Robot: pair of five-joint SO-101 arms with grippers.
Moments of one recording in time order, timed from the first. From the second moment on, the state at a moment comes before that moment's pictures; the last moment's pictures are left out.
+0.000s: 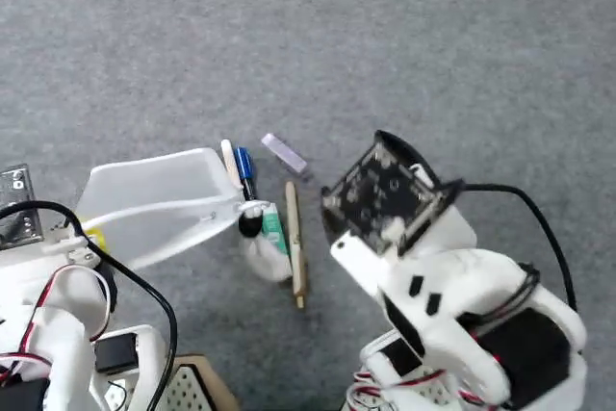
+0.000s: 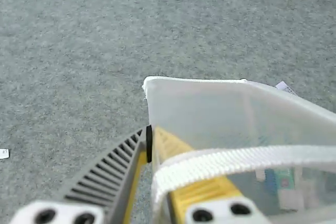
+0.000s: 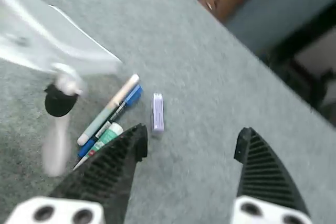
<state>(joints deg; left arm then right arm) -19.3 -73.4 20.2 100.6 -1.1 -27.4 -60.8 14.8 89.2 21.6</state>
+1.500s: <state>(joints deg) -33.8 -73.2 29.1 98.2 2.2 -28.1 -0.7 16.7 76.4 -13.3</state>
